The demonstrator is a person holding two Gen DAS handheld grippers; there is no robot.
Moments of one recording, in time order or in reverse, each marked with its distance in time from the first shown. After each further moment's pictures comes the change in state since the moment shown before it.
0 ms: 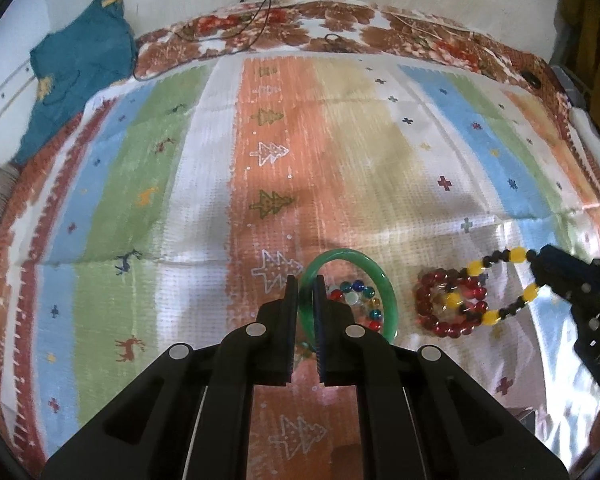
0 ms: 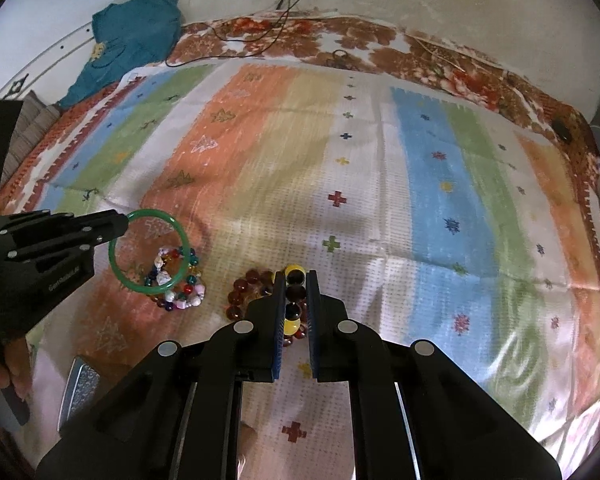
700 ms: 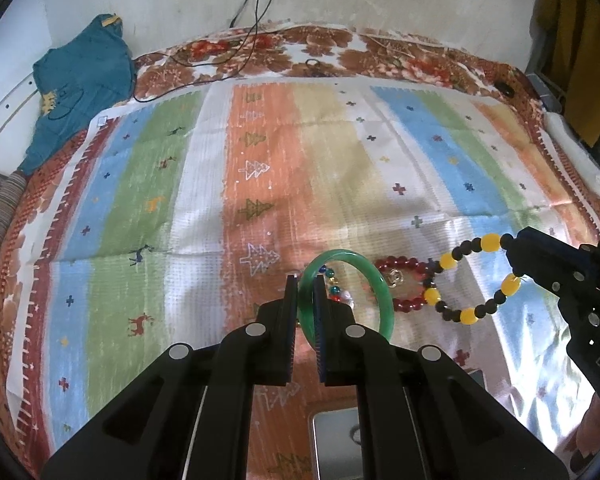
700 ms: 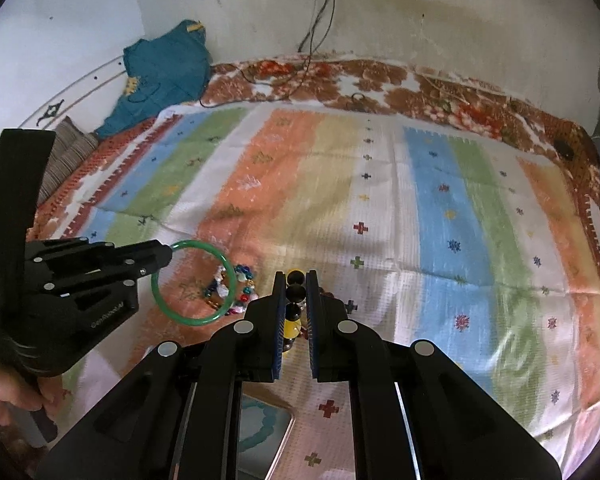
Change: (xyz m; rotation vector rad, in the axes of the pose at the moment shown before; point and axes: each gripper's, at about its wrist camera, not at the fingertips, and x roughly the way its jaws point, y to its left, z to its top) left arm -0.062 -0.012 -0.018 0.003 -0.065 -0.050; right arm -0.070 0.014 -0.011 0.001 -0.139 0.086
